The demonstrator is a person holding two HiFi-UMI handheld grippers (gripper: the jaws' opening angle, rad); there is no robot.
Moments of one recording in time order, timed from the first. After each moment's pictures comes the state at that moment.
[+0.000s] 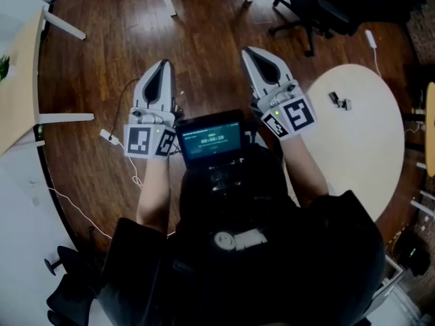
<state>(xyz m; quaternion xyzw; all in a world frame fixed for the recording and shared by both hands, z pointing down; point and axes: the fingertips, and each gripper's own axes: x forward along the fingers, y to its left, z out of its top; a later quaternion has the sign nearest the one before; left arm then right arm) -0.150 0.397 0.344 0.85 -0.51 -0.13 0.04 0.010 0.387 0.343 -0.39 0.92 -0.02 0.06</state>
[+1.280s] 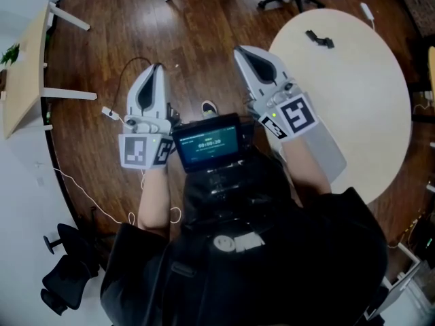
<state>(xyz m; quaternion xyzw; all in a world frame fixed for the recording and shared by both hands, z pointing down) -0.043 0.647 0.303 0.86 -0.51 -0.10 0.00 0.105 0.636 0.319 -0.38 0.92 -0.01 0.09</state>
